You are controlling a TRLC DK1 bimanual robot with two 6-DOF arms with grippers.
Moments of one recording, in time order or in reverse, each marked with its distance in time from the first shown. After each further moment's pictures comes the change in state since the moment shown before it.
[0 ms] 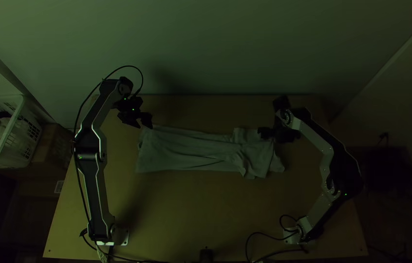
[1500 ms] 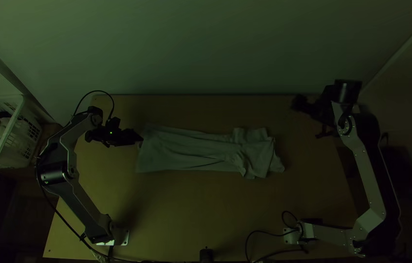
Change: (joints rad) left arm 0.245 -0.348 -0.808 0.499 0.438 0.061; right arm -0.135 -0.494 0.073 0.113 -0.105 0.035
